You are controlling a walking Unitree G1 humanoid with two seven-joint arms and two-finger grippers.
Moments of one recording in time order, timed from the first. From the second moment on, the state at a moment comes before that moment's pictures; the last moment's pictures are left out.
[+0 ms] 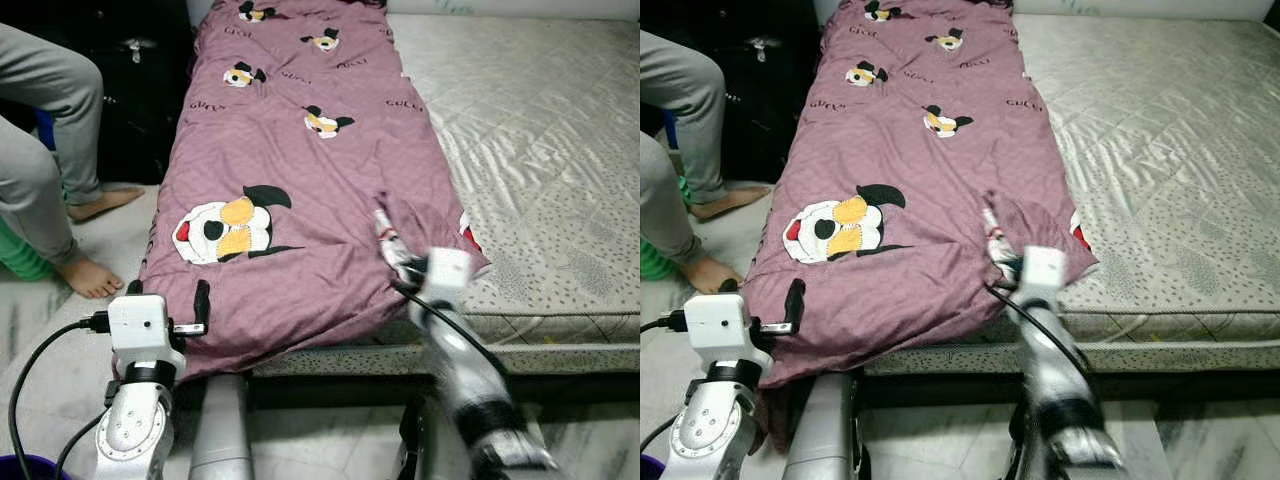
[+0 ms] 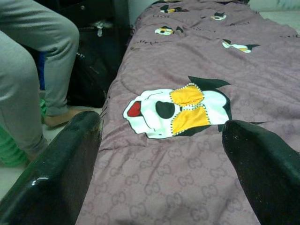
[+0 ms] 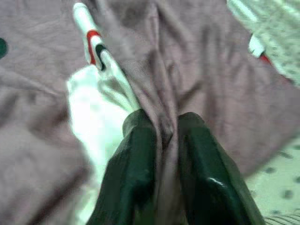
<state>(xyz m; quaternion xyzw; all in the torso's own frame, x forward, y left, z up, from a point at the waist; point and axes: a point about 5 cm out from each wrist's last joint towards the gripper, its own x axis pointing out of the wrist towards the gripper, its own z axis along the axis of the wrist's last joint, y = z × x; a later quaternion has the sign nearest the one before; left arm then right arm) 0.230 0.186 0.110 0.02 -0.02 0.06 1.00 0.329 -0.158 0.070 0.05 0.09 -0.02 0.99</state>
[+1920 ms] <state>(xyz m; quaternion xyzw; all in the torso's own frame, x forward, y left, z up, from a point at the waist) 0.242 0.179 0.100 0.02 0.00 0.02 1.00 0.179 -0.301 0.053 -0.22 0.19 -0.17 0.94</state>
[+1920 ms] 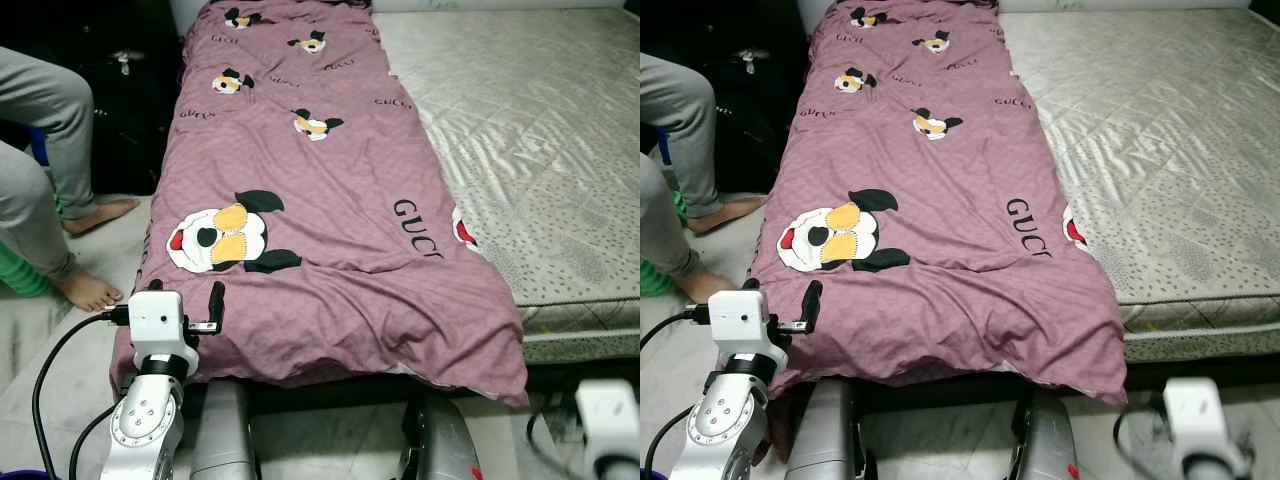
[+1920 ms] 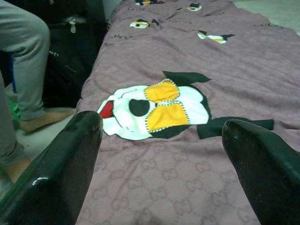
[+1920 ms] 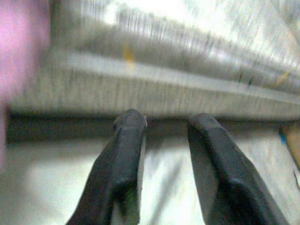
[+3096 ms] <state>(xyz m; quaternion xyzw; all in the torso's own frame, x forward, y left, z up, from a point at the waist) 0.248 0.180 0.102 0.01 -0.01 0.03 1.00 0.207 -0.226 0.009 -0.06 0.41 0.03 0.91</state>
